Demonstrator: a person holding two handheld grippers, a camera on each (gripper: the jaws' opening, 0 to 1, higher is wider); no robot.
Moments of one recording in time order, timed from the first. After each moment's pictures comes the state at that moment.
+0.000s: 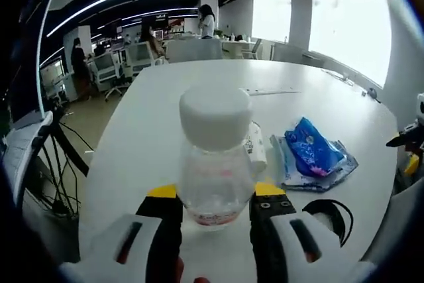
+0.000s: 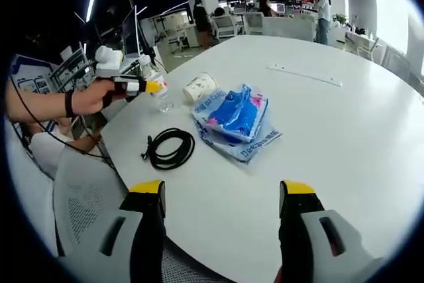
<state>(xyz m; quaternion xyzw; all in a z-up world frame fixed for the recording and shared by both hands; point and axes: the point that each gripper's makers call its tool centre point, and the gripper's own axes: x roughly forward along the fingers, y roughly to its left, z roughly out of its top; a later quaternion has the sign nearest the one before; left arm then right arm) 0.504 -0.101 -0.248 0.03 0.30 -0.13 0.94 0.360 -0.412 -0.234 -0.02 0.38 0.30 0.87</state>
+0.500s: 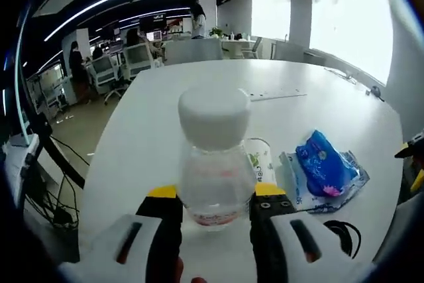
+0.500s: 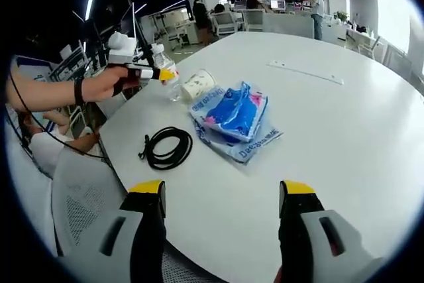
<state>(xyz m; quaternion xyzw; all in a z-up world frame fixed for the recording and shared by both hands) 0.533 -0.111 -0.246 0.03 0.31 -0.13 0.94 0.364 -0.409 -0.239 -0.03 0.39 0.31 0.87</state>
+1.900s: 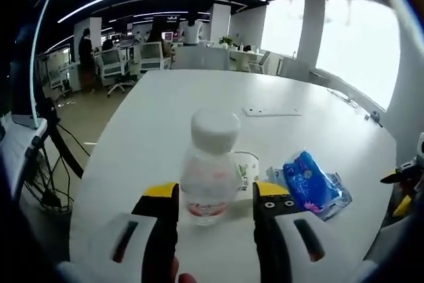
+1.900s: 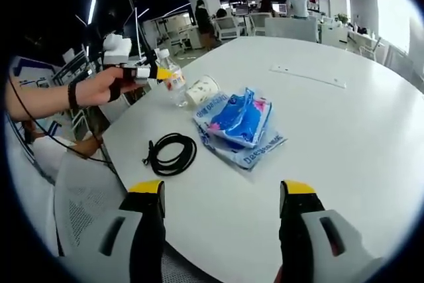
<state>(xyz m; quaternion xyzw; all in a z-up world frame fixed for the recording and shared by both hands) 0.510 -0.114 -0.212 -0.03 0.29 -0.12 0.95 0.367 -0.405 -0.229 -0.01 0.37 0.32 0.87</state>
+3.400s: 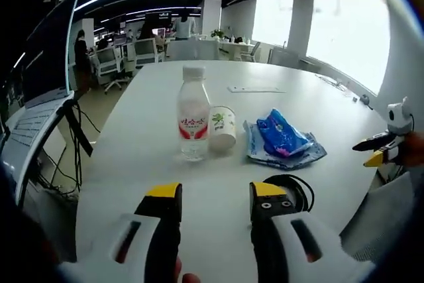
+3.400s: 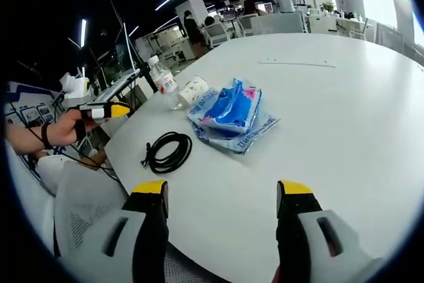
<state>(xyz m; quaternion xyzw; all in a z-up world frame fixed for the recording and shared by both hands) 0.413 -0.111 -0.234 -0.01 0.31 -0.14 0.94 0.362 -0.424 -0.257 0.06 0.37 0.29 0.88</state>
